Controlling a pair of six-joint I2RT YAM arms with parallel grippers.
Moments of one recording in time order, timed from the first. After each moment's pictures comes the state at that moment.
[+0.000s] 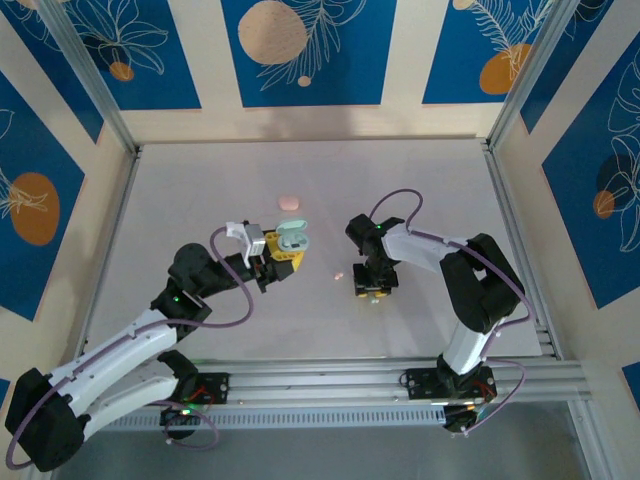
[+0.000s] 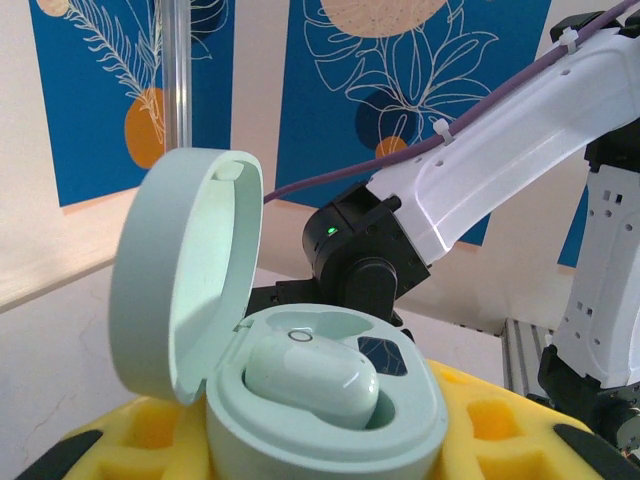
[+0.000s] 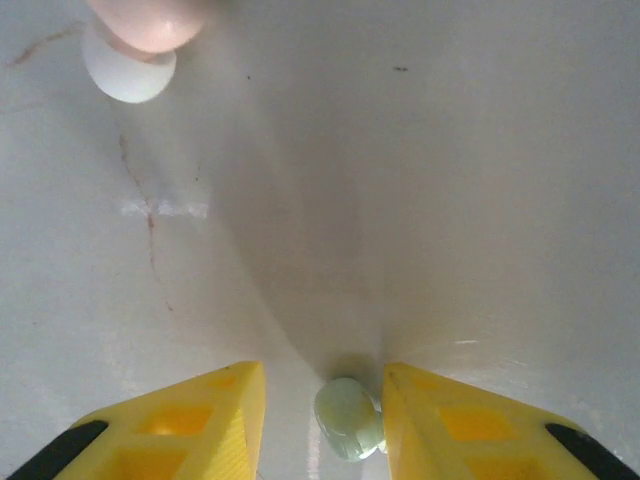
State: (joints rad) left arm -0.68 0.86 0.52 0.46 0.52 -0.16; right arm 0.59 1.73 1.04 -0.92 -0.10 0.55
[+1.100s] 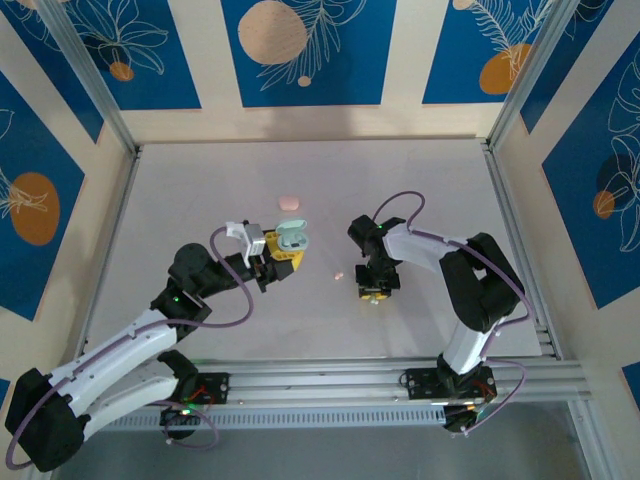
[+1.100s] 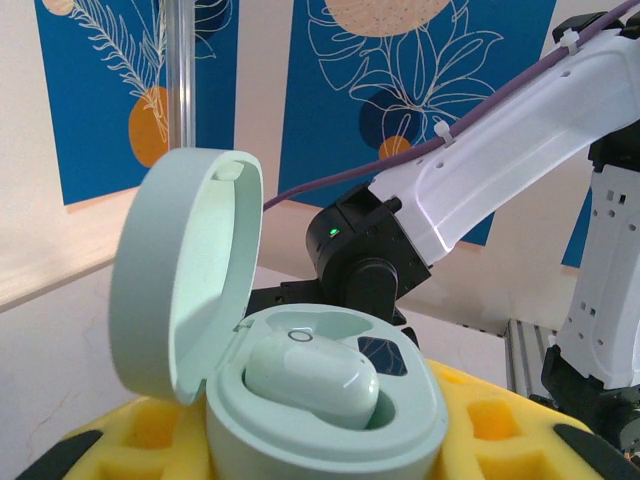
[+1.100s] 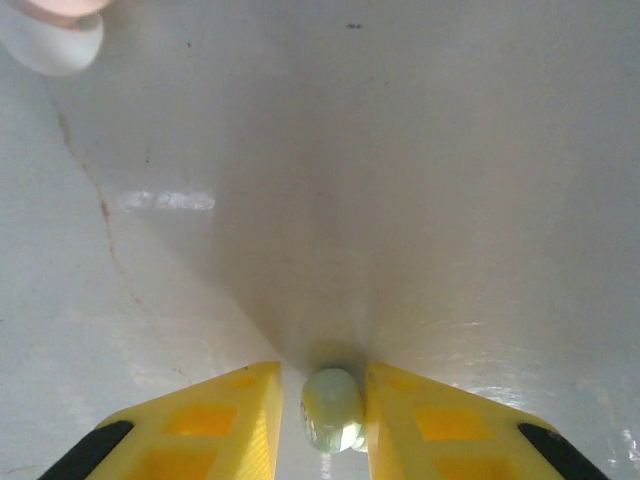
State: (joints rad) left arm -0.68 0.86 0.52 0.45 0.51 -0.16; right arm 0.57 1.74 1.03 -0.94 -0.11 0.57
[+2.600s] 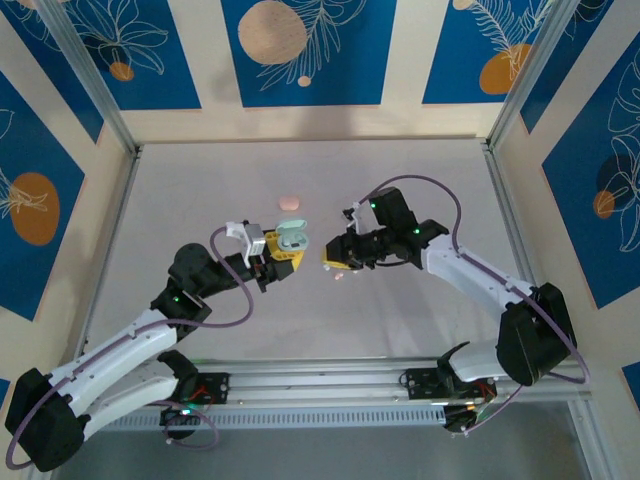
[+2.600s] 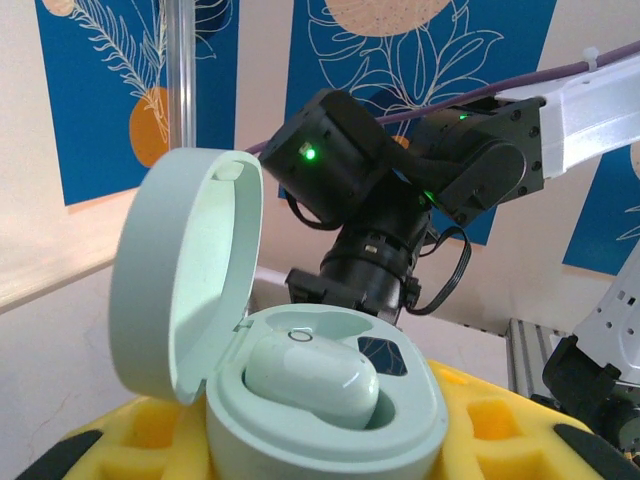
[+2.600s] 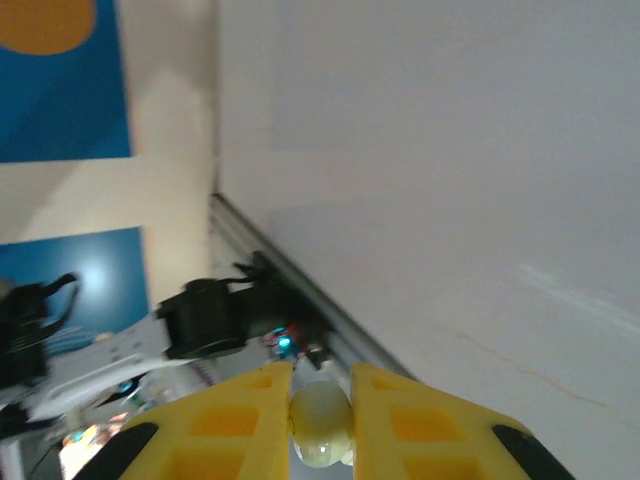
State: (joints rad) left arm -0.68 0.86 0.52 0.45 0.51 -0.16; right arm 0.54 1.36 0.98 -0.44 -0.82 0.77
